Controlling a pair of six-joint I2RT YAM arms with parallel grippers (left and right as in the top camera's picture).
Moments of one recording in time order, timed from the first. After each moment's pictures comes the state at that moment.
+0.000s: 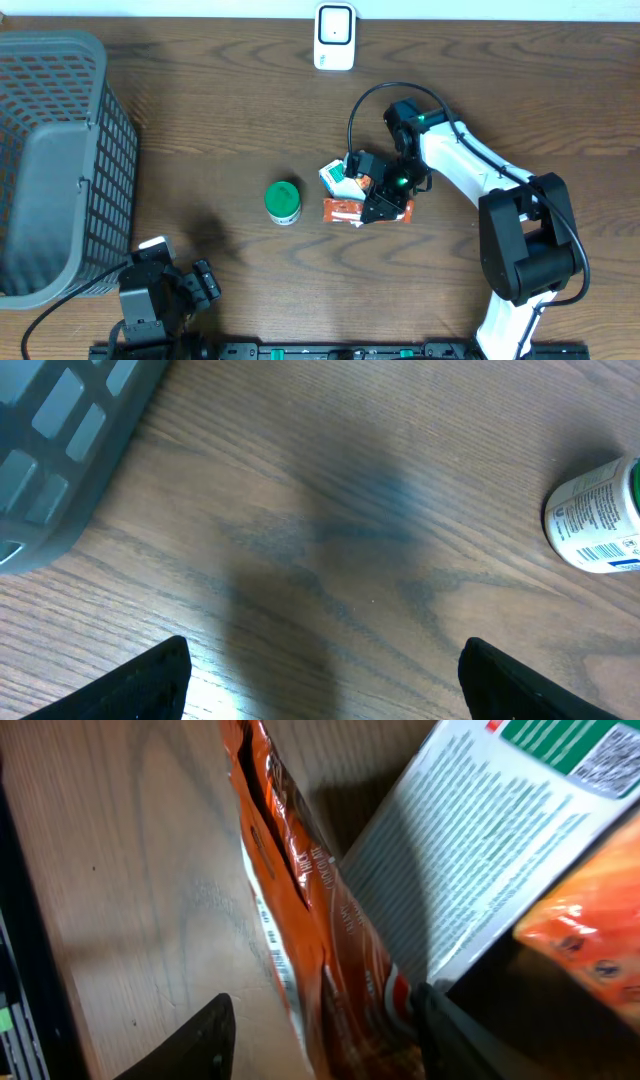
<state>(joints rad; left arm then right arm) 0.13 0.27 0.42 -1.03 0.00 -0.25 0.36 1.98 1.33 -1.03 -0.54 -0.84</state>
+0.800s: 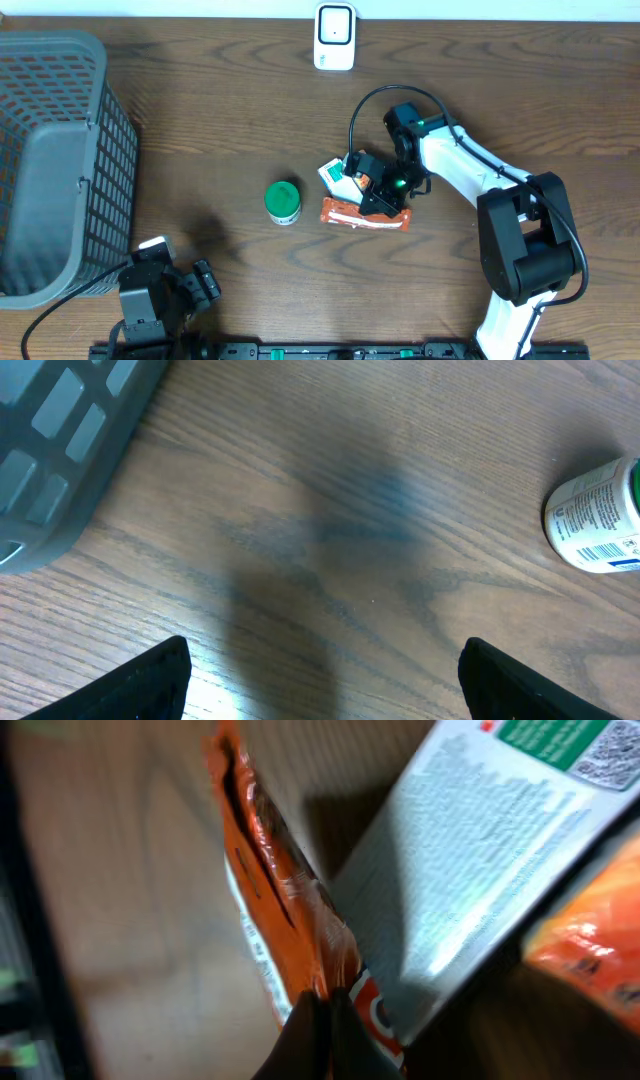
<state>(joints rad) 0.13 0.27 0.42 -1.03 0.00 -0.25 0.36 1.98 1.31 -0.98 -0.60 -0.74</state>
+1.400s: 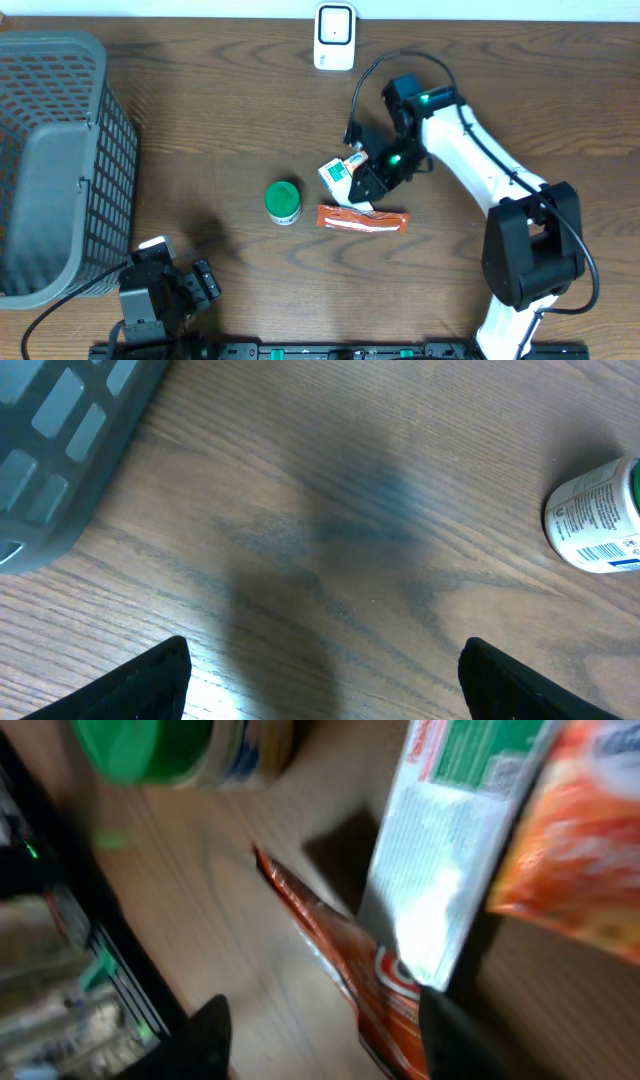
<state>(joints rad) 0.13 0.27 0.42 -1.03 0.00 -0.25 0.39 1.96 1.49 -1.17 -0.57 -0.39</state>
